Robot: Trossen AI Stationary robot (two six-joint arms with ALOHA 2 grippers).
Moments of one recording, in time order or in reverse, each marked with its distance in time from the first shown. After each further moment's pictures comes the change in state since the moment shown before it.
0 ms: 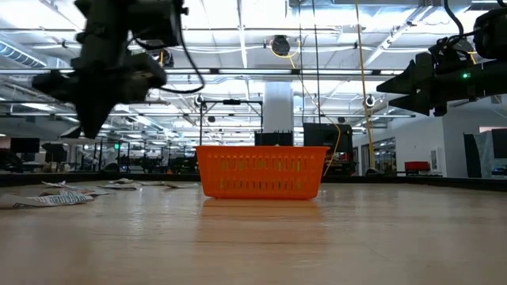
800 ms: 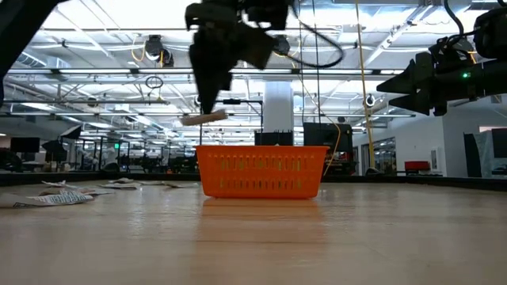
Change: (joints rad) left arm -0.003 0.640 0.942 -0.412 -0.060 1.239; right arm 0.000 0.000 0.000 0.000 0.000 0.000
